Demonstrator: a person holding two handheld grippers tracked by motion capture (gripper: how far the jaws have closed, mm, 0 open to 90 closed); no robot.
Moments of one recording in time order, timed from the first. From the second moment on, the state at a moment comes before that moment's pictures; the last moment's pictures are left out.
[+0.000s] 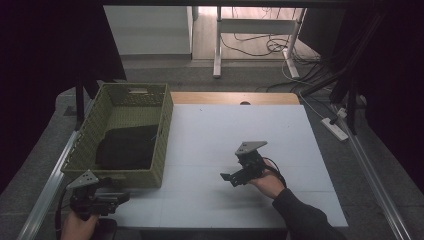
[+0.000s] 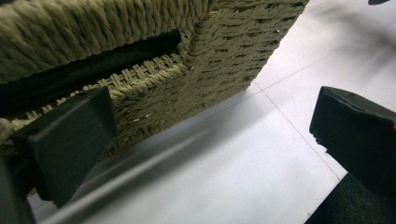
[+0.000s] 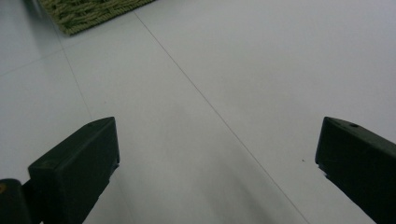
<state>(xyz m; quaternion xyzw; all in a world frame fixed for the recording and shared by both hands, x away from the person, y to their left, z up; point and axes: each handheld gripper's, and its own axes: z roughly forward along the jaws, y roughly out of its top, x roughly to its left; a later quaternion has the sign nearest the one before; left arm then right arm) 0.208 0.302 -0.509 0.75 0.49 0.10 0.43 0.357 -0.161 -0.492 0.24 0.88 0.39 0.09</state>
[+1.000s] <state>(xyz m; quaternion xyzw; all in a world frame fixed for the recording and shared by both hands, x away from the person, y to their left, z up) 0.209 0.302 -0.509 0.75 0.49 0.10 0.43 0.329 -0.202 -0.492 0.27 0.88 0.38 0.09</state>
